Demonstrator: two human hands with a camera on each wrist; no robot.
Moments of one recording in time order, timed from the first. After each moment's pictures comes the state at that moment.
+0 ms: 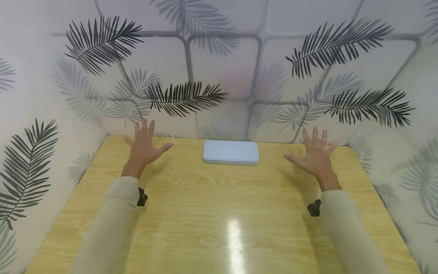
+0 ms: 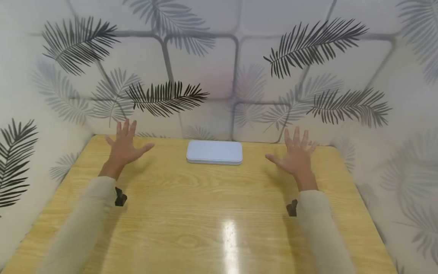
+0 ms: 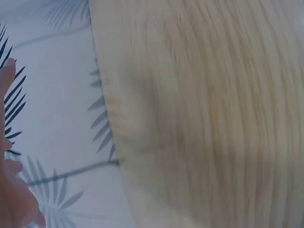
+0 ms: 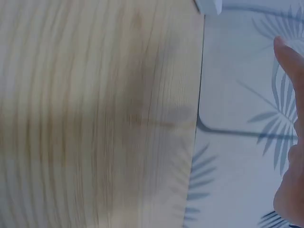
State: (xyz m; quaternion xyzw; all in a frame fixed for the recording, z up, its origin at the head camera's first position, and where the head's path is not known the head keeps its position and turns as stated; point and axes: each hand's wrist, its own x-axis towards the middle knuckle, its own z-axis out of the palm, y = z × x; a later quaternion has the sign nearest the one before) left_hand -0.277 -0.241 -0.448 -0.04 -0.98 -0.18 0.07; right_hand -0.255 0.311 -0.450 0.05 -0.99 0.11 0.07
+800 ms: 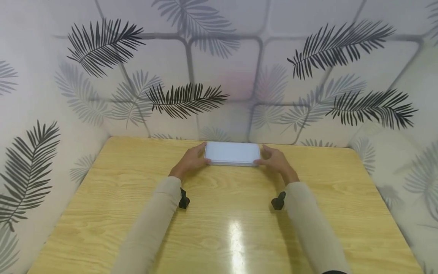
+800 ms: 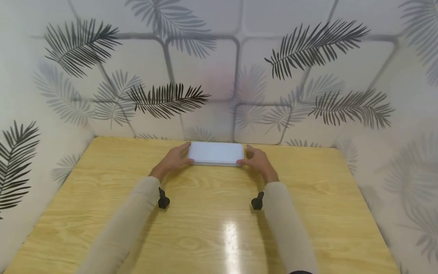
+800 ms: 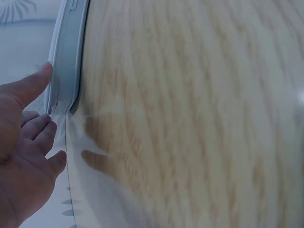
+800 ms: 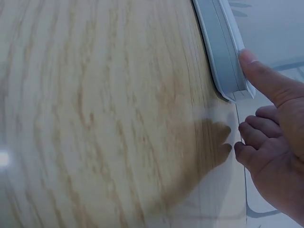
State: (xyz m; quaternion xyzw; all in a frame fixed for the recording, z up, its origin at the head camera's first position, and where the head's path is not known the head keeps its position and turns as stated) left_hand -0.300 -0.122 -0.496 -0.13 -0.90 -0.39 -0.14; right_hand -0.292 0.222 -0.492 0.08 -0.91 0.39 -0.13
